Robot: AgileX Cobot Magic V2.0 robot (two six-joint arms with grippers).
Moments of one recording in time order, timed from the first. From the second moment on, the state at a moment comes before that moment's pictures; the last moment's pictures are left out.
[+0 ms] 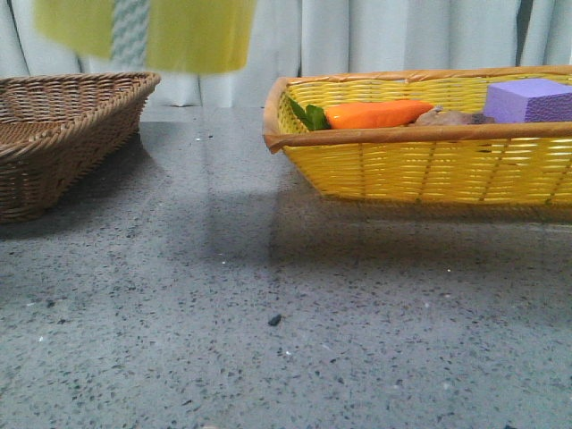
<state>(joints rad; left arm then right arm) -0.27 0.71 -0.64 -0.08 0.36 0.03 0.89 1.80 -1.96 0.09 1.27 0.00</state>
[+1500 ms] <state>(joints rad) -0.27 0.70 -0.68 -0.16 0.50 0.14 0.91 1.74 -1.76 0.04 1.15 0.00</state>
